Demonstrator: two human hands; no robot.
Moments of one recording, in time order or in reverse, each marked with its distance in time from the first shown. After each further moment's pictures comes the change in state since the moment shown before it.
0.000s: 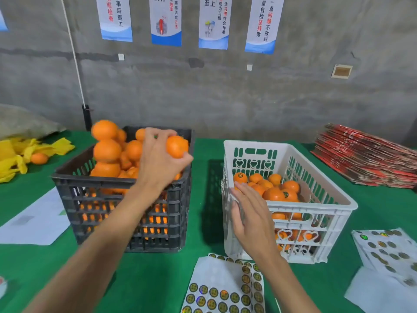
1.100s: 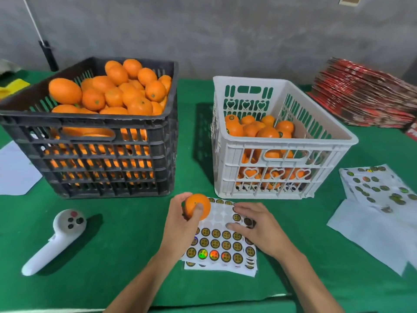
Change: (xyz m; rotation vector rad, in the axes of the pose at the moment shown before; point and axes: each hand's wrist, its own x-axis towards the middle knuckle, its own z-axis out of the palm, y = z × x) left_hand -0.285 -0.027 0.071 -0.430 -0.488 -0.644; right_hand -0.158 0.070 -0.007 0.178 -0.715 0.449
